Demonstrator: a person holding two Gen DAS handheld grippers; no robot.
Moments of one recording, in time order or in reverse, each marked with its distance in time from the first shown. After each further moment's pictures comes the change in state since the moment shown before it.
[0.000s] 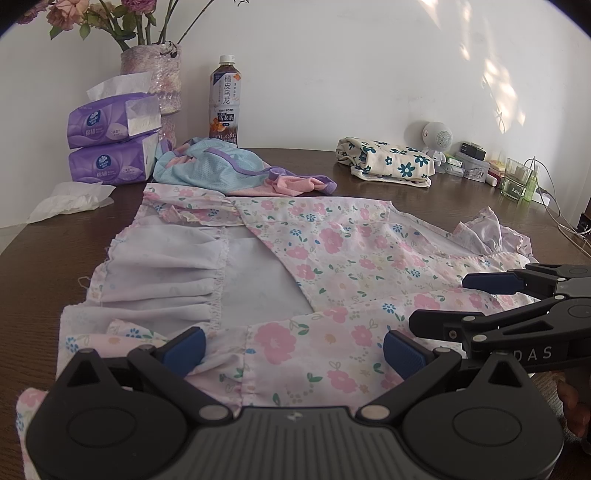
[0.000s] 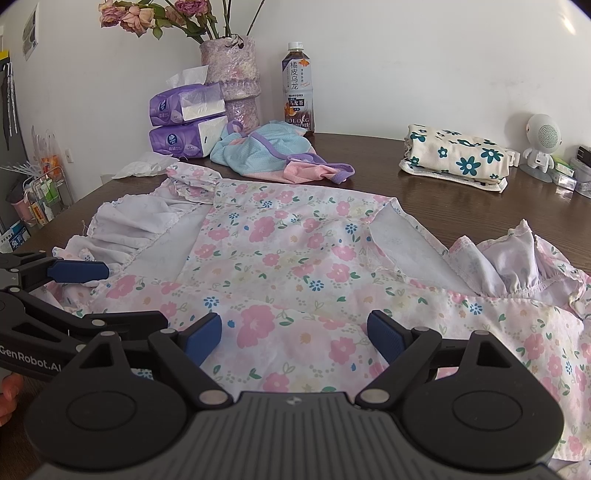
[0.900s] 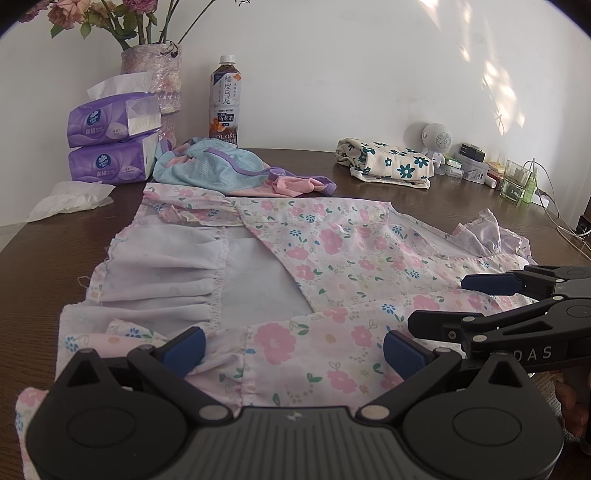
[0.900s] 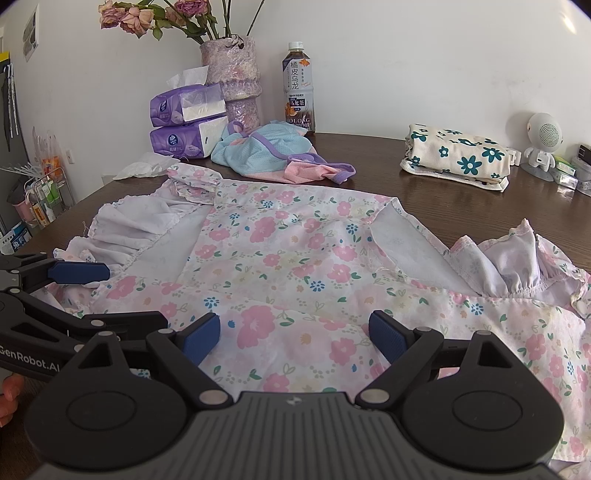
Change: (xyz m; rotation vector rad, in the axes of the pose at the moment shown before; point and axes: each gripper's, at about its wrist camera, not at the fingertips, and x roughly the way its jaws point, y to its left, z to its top) left arm 0.000 0.001 0.000 -0.005 -0.001 -0.005; right arm 0.000 0.000 0.000 0.004 0.000 0.003
